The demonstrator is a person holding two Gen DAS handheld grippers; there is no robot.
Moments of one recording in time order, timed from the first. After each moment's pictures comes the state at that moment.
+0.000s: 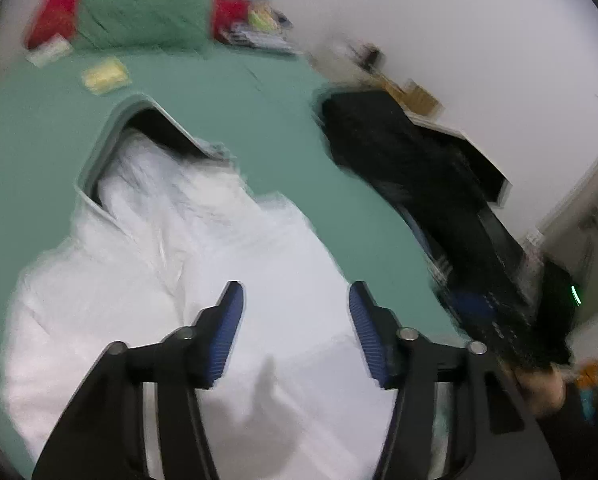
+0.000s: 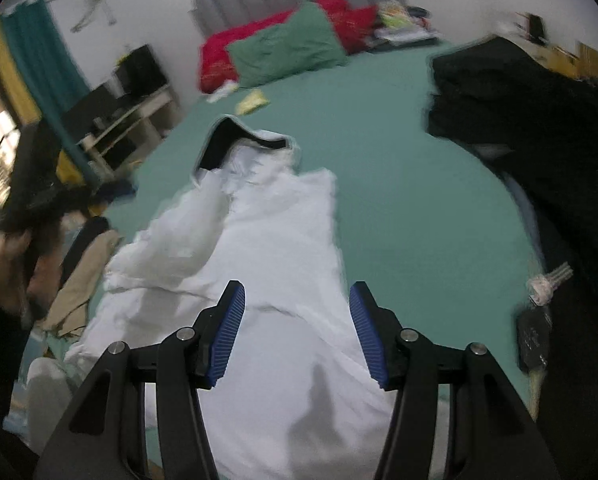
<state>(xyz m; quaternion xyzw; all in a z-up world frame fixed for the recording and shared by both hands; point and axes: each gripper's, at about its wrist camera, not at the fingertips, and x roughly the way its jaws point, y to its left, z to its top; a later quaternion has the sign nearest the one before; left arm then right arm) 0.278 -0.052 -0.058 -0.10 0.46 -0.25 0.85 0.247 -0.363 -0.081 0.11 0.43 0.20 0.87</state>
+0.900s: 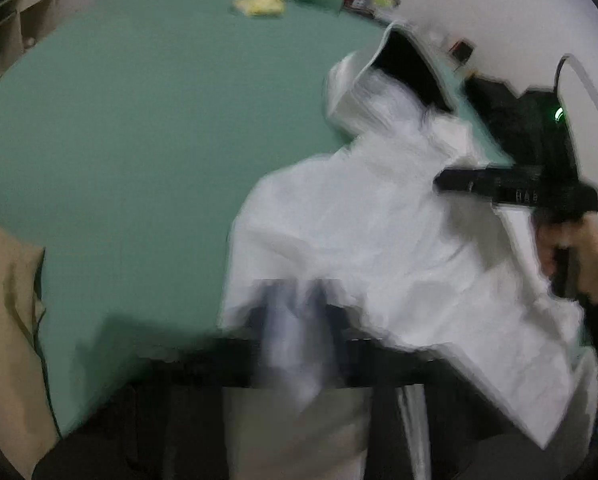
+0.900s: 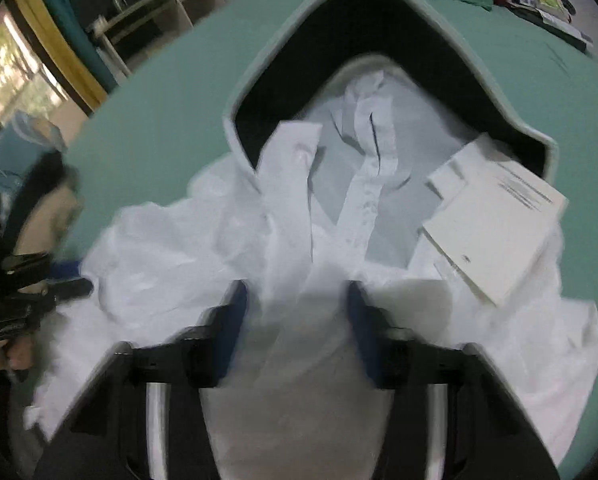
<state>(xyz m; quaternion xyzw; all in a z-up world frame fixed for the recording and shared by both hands) 0.337 0.192 -0.192 -0.09 0.51 -0.09 0.85 0.469 -0.058 -0.182 -0.07 0.53 0.30 0.79</state>
